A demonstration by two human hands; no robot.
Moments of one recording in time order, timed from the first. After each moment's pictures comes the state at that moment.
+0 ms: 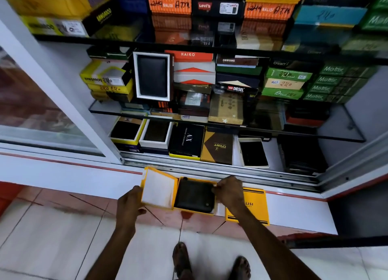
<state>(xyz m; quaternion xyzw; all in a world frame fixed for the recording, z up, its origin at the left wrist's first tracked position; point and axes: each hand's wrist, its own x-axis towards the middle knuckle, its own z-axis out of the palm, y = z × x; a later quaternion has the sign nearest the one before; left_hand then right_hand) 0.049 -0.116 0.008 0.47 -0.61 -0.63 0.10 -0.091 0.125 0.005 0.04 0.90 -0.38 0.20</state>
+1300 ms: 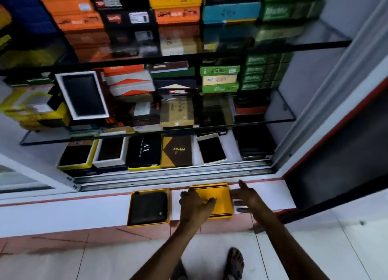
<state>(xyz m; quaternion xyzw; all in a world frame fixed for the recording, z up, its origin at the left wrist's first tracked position) -0.050 0.123 0.026 0.23 -0.89 -0.33 -0.19 -0.094 0.302 -0.010 0.23 0.70 -0.59 0.32</state>
